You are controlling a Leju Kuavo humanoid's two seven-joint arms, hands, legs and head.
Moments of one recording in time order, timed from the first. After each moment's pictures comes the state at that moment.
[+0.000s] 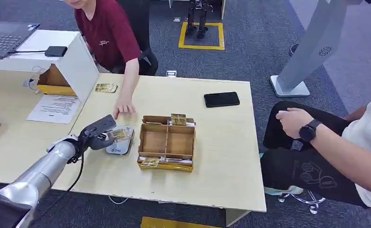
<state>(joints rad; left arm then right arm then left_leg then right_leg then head) -0.70 0.33 -0.56 -0.57 -0.34 -0.19 -0.05 -0.16 0.07 1.35 -0.14 -0.44 -0.20 0.12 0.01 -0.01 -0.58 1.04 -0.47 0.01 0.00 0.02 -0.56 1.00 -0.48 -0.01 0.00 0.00</state>
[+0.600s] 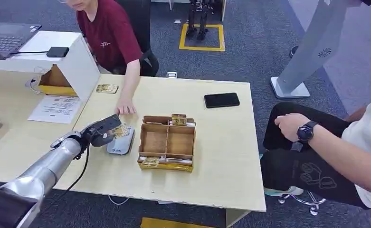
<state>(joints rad) -0.74 0.28 -0.56 -0.48 -0.50 -0.14 -0.02 -0.16 0.07 1.37 -0.13 -0.46 -0.20 0.13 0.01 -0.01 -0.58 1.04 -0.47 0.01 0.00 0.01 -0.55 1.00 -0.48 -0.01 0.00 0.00</state>
